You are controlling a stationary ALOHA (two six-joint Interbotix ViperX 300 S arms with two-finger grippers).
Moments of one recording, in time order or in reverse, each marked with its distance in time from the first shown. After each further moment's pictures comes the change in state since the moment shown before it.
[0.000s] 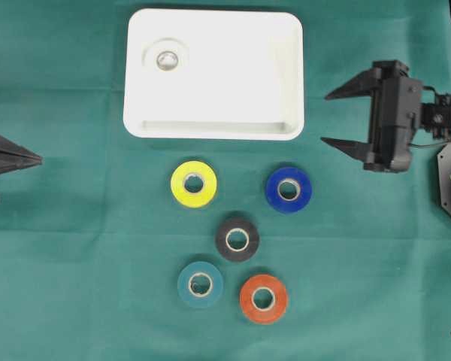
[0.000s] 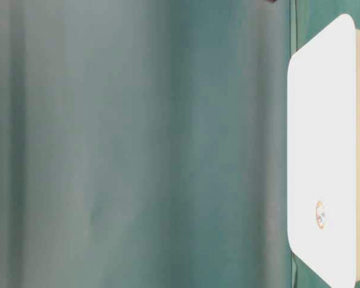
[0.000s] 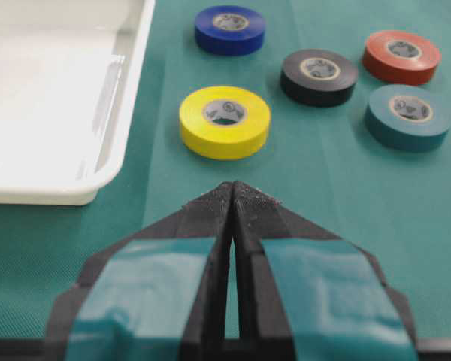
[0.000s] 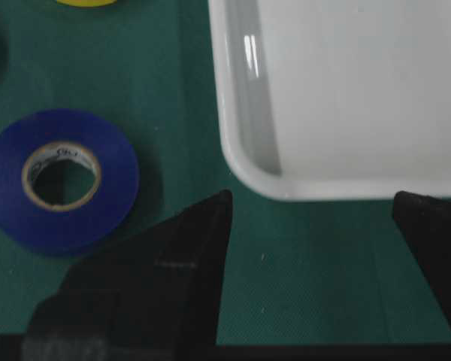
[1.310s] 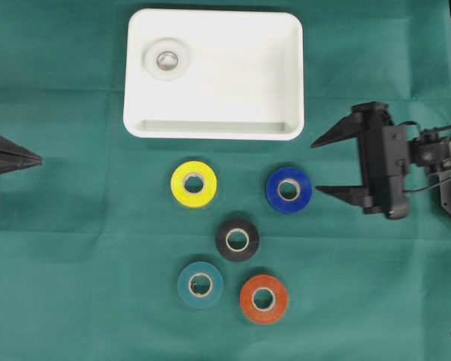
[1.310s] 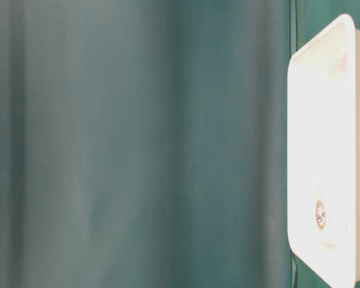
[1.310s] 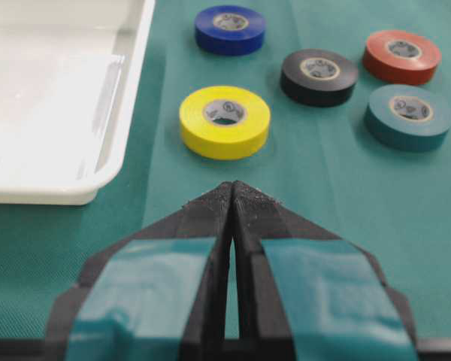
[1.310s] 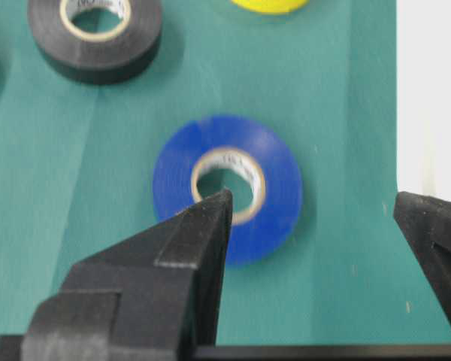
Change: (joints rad) left arm 0.000 0.000 -0.002 0.002 0.000 0.002; right arm 0.232 0.115 -0.063 -0.002 -0.003 0.037
